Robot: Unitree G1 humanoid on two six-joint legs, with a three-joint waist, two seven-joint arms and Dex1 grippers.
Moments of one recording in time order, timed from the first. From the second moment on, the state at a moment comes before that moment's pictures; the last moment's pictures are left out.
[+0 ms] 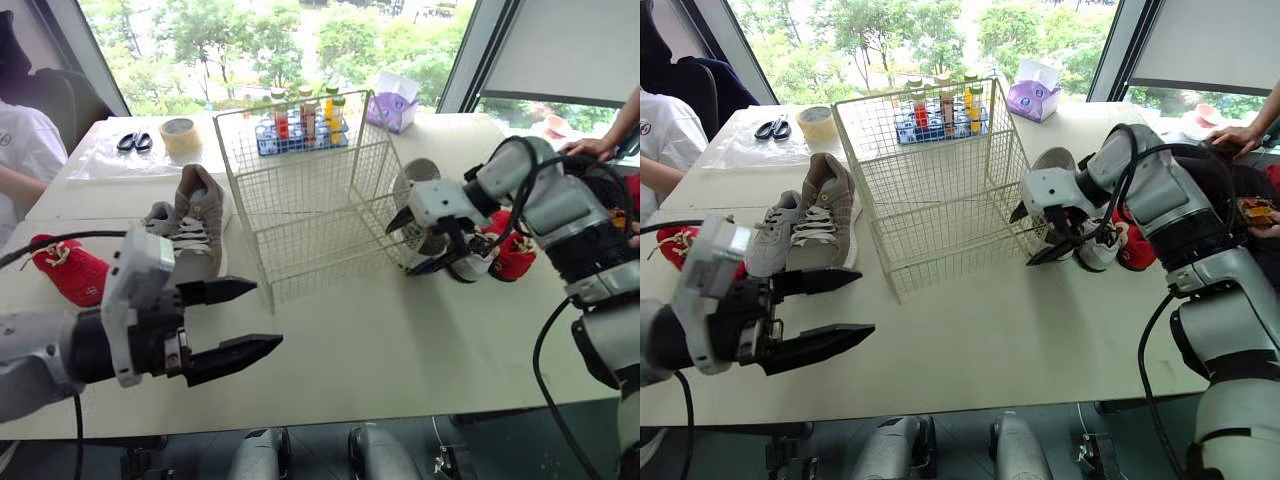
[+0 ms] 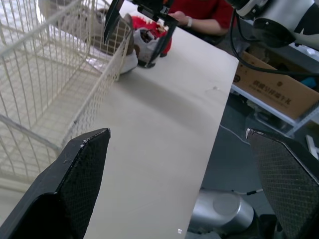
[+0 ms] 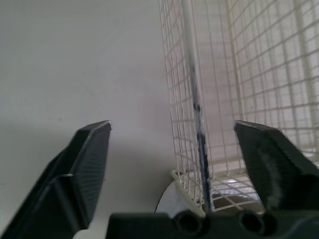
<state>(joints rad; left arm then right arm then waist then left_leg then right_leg) 0.16 1.10 0.62 -0.84 -1.62 0.88 -0.45 -1.14 -0.79 0.53 0.55 0.01 -0.02 1.60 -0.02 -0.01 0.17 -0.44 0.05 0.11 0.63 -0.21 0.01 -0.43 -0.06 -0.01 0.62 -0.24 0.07</state>
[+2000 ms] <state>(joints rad) 0.06 0.98 0.36 -0.77 -1.37 0.84 -0.49 -0.98 -0.71 0.41 -0.20 -0.07 0.83 1.30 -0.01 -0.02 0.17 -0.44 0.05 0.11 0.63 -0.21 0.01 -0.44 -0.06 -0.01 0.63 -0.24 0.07</state>
